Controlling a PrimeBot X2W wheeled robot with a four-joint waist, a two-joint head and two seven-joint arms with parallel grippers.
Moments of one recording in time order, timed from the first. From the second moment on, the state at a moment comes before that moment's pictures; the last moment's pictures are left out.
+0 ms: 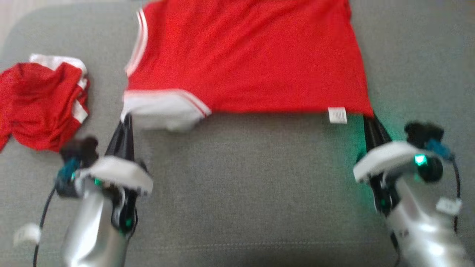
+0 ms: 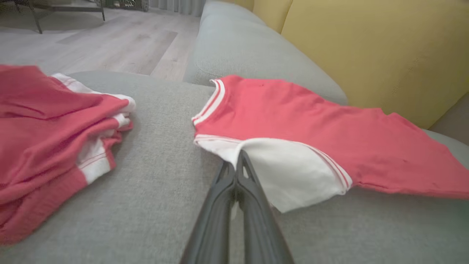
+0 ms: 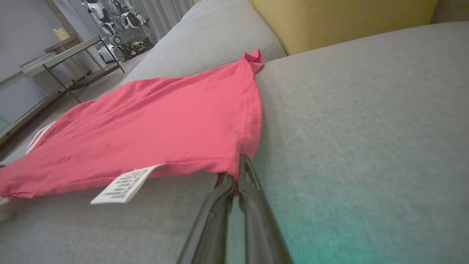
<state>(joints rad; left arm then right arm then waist) -0.41 0.07 -0.13 0.61 -0.31 -0.07 -0.26 -0.57 -0.13 0.22 0.91 0.47 0.12 -0.25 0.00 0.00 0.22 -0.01</state>
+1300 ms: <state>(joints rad) -0.05 0.13 -0.15 0.05 -0.41 -0.04 0.06 -0.02 -0.08 -0.08 0.11 0.24 0.12 0.30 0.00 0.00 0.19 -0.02</state>
